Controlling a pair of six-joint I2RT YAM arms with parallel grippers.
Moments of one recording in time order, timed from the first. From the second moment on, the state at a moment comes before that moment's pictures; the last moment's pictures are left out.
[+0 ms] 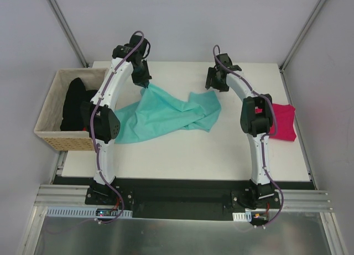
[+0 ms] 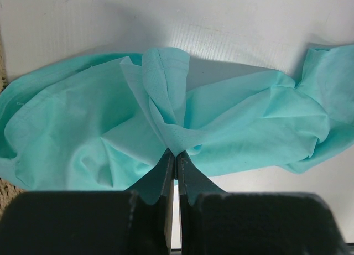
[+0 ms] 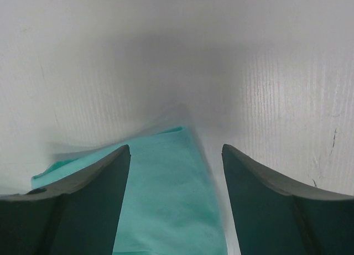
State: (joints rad) left arm -0.27 2.11 2.25 -1.25 -0.01 -0.49; right arm 0.28 2.39 2.11 -0.70 0.09 0.36
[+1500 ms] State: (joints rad) left arm -0.27 2.14 2.32 -1.30 -0.01 -0.52; right arm 0.16 2.40 2.11 -0.63 -0.13 0.49
